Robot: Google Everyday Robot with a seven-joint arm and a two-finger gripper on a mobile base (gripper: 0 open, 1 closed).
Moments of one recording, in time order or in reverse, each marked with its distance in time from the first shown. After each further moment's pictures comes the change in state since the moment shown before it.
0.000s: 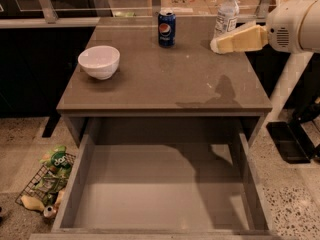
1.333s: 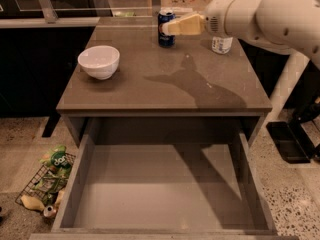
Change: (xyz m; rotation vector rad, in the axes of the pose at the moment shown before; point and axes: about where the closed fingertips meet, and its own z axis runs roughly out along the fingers) arm -0.031 0.023 0.160 -0.120 -0.128 0.081
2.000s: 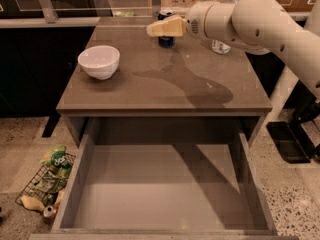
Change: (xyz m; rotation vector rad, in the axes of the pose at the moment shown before) arm 0.009 0.020 0.052 -0.069 -0.011 0.069
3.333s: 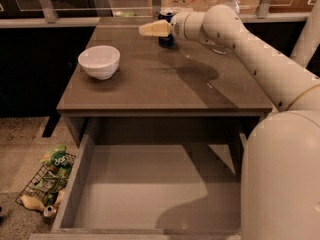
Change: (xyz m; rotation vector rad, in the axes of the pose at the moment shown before) arm 0.046 -0.049 0.116 0.010 0.025 0.133
